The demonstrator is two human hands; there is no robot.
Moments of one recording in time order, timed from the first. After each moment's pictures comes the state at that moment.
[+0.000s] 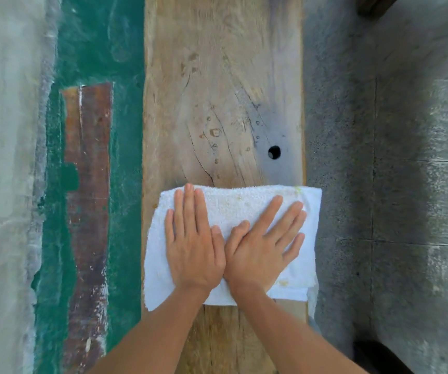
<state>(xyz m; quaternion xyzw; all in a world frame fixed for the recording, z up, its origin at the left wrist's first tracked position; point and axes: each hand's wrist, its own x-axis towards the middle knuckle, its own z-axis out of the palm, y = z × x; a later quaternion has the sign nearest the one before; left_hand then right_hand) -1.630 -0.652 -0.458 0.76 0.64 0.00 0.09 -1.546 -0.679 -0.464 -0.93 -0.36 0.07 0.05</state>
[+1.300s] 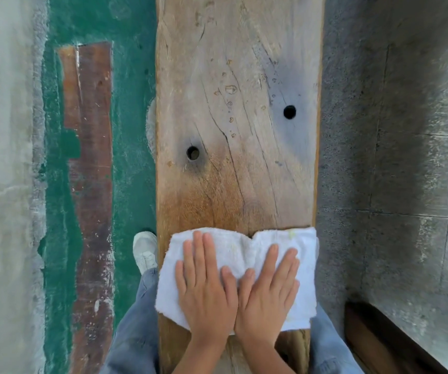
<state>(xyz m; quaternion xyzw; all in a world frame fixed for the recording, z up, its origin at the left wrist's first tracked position) -1.664 -0.801 -0.433 0.68 0.70 -0.07 0.21 -1.590 -0.837 -0.438 -0.90 -0.35 0.25 0.04</state>
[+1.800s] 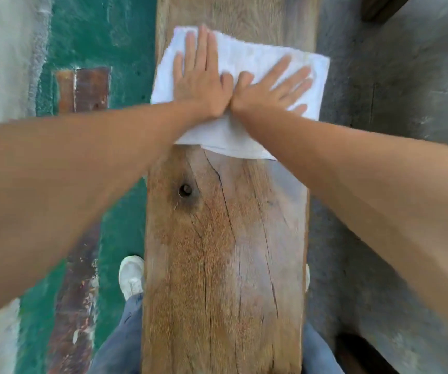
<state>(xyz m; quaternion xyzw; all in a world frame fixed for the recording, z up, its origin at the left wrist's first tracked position) -1.579 -0.377 -0.448 0.75 0.63 -0.02 0.23 -1.490 -0.418 -0.455 -0.92 -0.29 0.22 0.12</state>
